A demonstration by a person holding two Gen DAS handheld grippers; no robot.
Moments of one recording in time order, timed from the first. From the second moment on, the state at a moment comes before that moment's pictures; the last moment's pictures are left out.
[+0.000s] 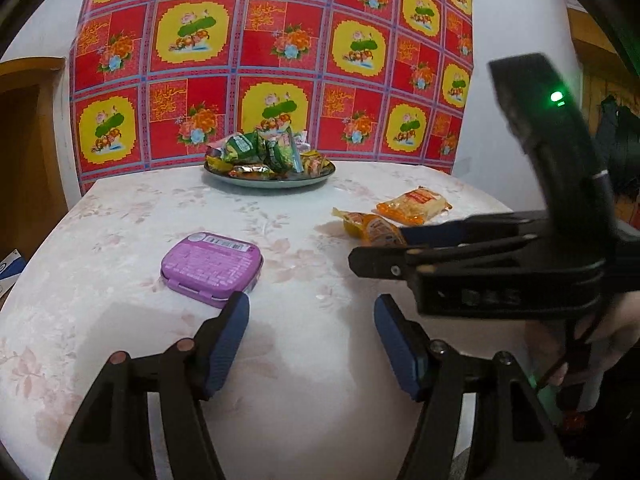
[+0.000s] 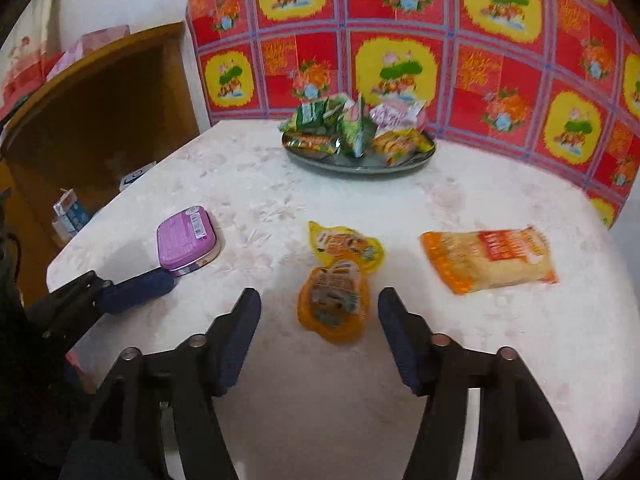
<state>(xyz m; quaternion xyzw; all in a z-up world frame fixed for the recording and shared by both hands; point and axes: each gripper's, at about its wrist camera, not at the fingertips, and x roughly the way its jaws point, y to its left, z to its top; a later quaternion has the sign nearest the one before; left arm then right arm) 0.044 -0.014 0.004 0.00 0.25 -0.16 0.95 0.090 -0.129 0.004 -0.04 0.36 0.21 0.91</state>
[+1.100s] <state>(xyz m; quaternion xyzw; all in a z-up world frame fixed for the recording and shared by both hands) 0.171 -0.093 0.031 0.03 0.40 -0.20 0.89 0.092 -0.229 -0.006 0.05 0.34 0.18 0.92</state>
